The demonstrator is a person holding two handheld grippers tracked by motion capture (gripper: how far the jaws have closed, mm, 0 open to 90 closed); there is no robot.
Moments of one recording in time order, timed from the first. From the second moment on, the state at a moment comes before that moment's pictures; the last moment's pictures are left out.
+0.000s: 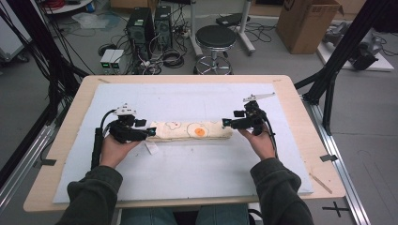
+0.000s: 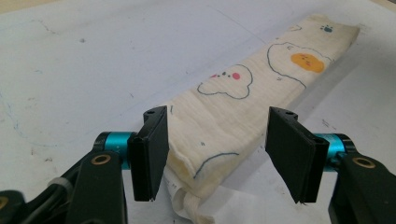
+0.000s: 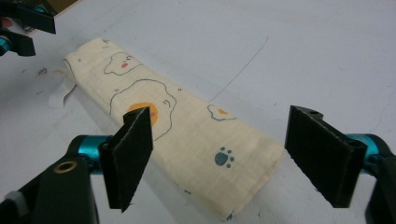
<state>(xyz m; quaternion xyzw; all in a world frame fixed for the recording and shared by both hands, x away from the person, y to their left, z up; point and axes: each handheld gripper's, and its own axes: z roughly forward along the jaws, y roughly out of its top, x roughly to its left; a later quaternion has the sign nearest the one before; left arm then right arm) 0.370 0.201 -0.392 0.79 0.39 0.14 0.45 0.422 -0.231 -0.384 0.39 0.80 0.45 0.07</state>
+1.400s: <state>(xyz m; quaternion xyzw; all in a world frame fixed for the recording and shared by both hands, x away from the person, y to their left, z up) 0.316 0.233 -0.393 0.78 0.40 0.16 0.45 0.371 -0.251 -0.384 0.37 0.80 0.46 0.10</state>
